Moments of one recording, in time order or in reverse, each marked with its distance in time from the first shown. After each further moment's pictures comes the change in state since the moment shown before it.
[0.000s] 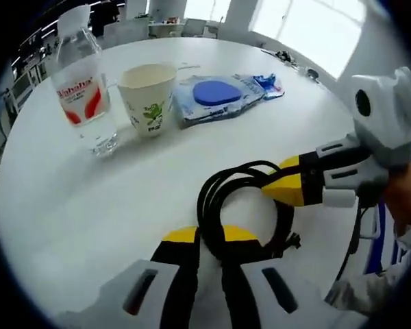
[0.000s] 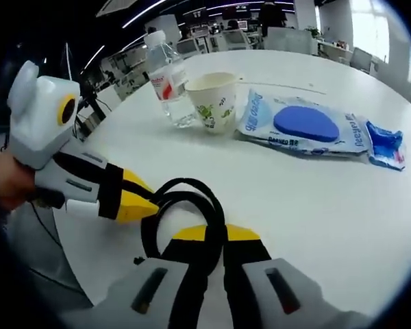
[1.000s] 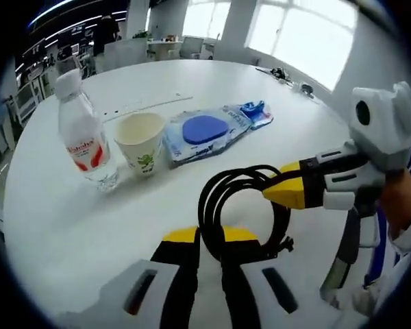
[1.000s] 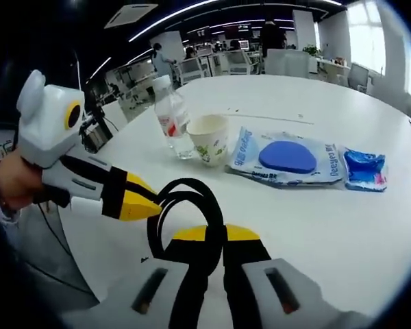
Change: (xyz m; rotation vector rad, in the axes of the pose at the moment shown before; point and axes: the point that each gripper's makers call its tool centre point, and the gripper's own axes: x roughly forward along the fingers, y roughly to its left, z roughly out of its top) left arm -0.031 -0.029 0.047 0.022 -0.112 0.002; right arm -0.050 -0.016 0.035 -0.022 -0.126 -0.002
